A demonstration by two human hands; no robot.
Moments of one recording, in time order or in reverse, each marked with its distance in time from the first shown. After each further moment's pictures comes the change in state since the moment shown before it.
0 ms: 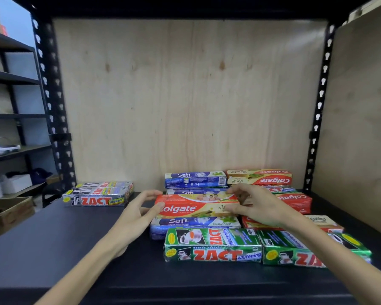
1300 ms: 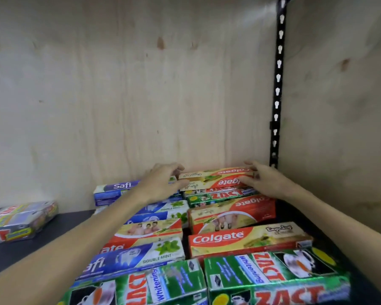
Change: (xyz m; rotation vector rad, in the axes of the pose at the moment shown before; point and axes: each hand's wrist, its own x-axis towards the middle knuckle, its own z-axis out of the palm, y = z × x) left_hand 0.185 0.039 0.165 0.873 -0.203 0.363; right_hand 0.044 0.155 -0.075 0.019 0.175 0.331
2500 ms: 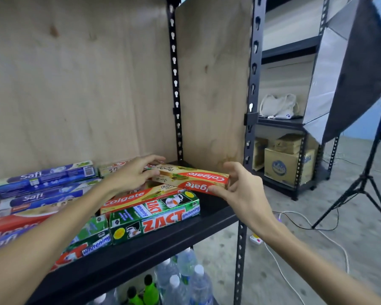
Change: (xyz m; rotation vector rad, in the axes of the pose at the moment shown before) left_hand -0.030 0.151 0.030 -0.266 -0.302 0.270; right_hand -0.265 0.021 -0.059 0.075 0.556 0.135
